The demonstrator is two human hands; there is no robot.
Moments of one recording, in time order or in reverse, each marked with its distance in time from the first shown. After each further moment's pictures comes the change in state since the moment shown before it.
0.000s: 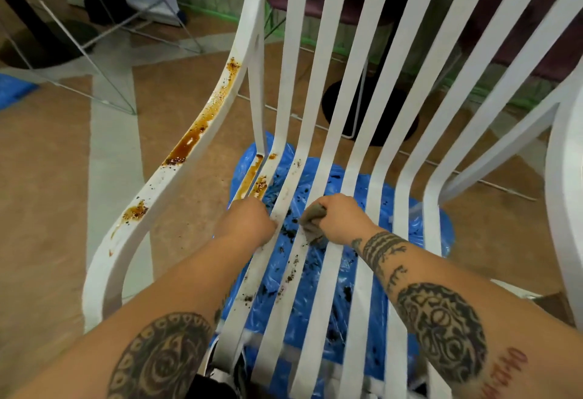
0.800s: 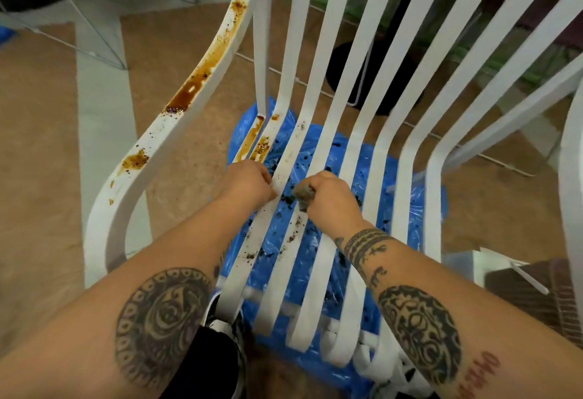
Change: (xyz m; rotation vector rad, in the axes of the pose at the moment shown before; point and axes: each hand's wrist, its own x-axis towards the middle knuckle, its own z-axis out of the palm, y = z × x) left_hand 0.001 -0.011 0.004 -0.070 0.015 0.076; right_hand -0.024 -0.011 0.045 -0.113 0.134 -0.072
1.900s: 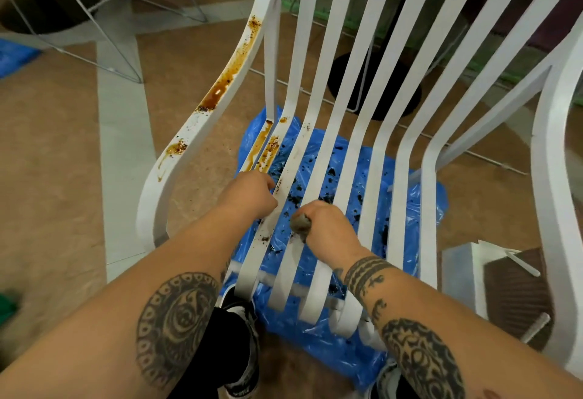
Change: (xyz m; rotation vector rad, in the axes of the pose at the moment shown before) left_hand -0.051 -0.020 -0.007 0.080 -0.032 0.063; right_hand -0.079 -0.018 0.021 0.071 -0.075 -0.076
